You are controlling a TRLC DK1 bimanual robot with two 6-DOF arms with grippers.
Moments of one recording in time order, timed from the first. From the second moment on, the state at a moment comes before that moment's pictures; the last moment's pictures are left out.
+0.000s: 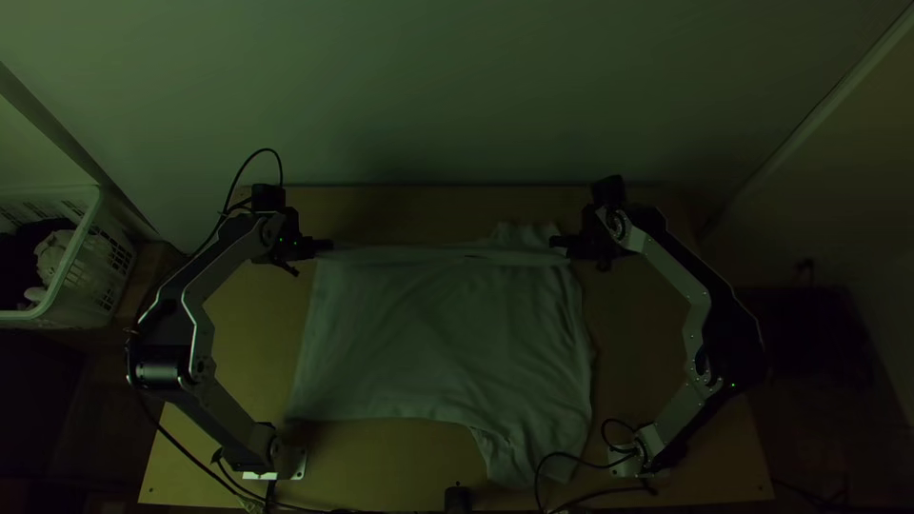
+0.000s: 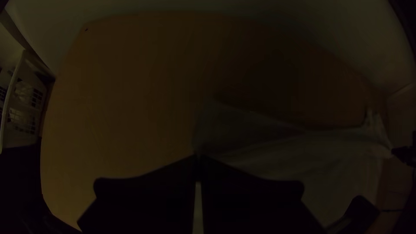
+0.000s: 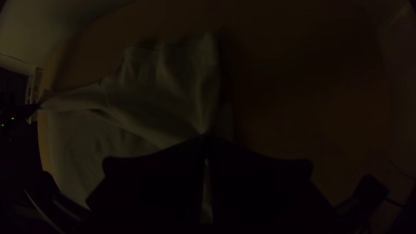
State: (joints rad) left arm 0.02 1.76 1.37 -0.60 0.00 -0.07; right arm 0.21 1.82 1.45 -0.76 -0.13 0.23
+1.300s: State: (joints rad) left arm 0.03 1.45 0.91 -0.50 0.00 -0.04; right arm 0.26 1.49 0.88 -0.55 -0.12 0.18
